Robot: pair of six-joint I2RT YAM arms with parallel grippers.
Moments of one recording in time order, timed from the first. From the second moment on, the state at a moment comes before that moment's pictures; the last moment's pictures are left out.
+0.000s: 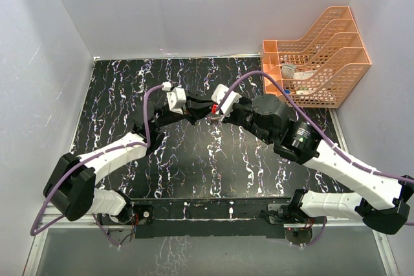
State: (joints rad) left arm -0.65 1.34 0.76 1.05 0.70 -0.15; right arm 0.98 1.07 1.24 -0.35 0.26 -0.58
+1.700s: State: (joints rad) left arm -0.64 1.35 0.78 1.11 0.72 -0.21; right arm 0.98 1.06 1.23 -0.31 0.24 -0.59
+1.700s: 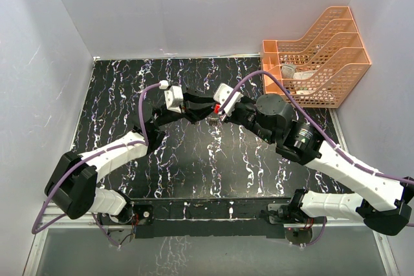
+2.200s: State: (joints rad) left arm -0.64 1.36 0.78 1.11 0.71 -0.22; right arm 0.98 1.06 1.23 -0.31 0.23 -0.59
